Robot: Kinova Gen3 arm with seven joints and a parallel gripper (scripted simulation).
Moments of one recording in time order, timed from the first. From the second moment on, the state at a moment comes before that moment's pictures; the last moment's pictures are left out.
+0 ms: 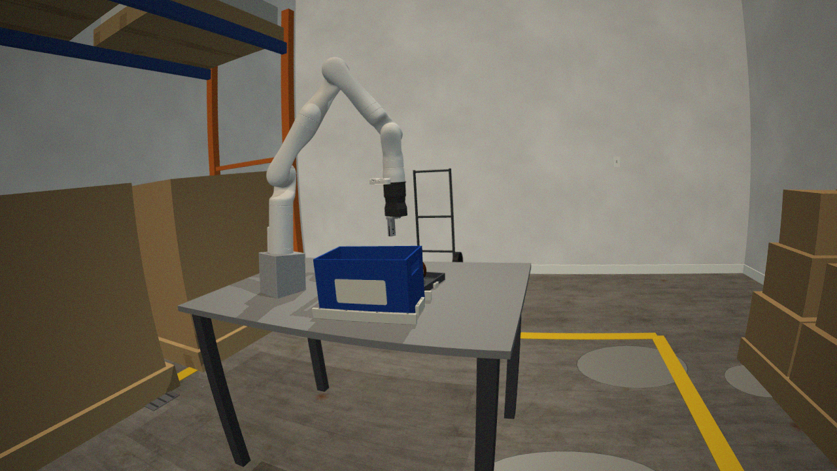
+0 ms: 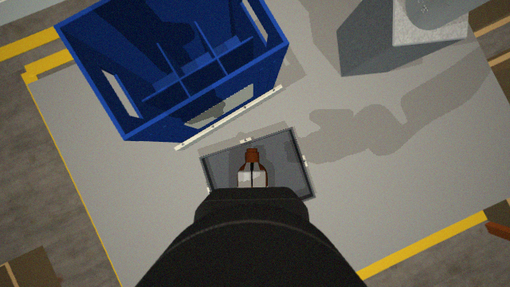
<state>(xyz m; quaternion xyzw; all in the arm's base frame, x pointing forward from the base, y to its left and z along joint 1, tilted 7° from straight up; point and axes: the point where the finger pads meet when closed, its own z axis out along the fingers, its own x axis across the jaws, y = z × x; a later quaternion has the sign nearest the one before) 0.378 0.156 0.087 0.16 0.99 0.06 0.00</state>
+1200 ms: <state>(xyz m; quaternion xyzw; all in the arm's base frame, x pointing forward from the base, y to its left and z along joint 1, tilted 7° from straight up) 0.378 0.156 0.087 0.16 0.99 0.06 0.00</state>
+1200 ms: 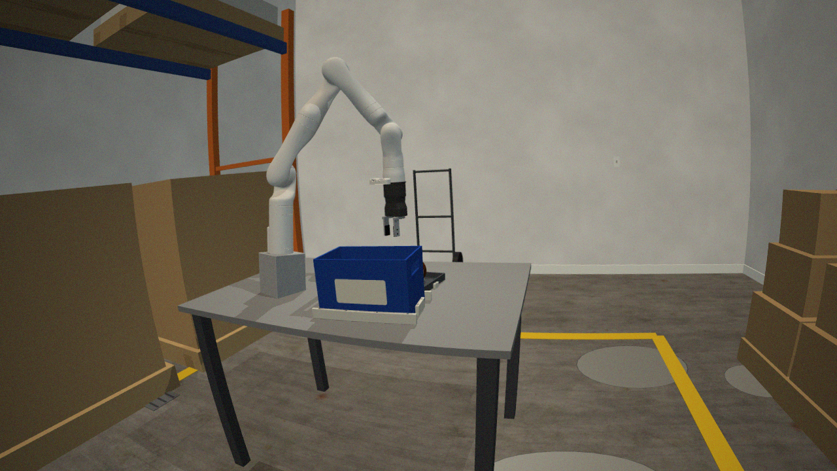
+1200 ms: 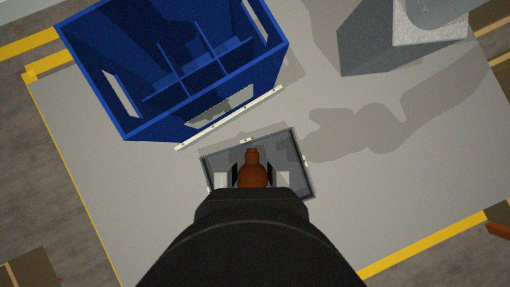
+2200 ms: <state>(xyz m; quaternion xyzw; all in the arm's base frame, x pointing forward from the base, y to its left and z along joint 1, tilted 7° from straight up) 0.379 0.157 0.085 0.16 0.99 0.06 0.00</state>
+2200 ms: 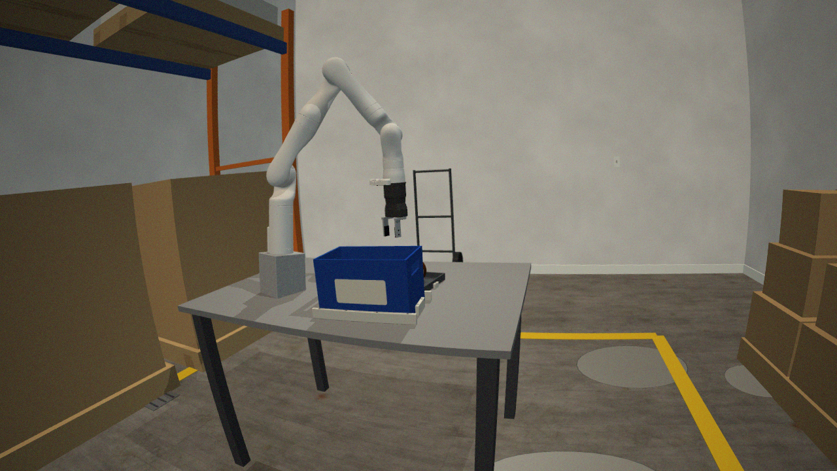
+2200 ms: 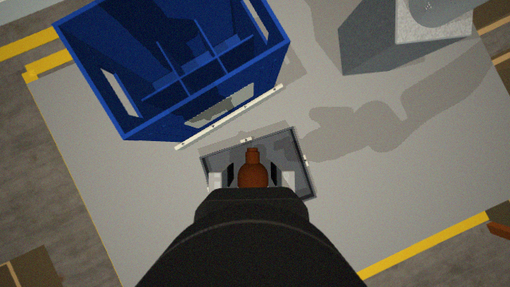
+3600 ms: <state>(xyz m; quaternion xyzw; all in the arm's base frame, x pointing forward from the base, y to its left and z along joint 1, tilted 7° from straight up) 0.384 0.168 -0.012 0.16 0.99 0.06 0.01</state>
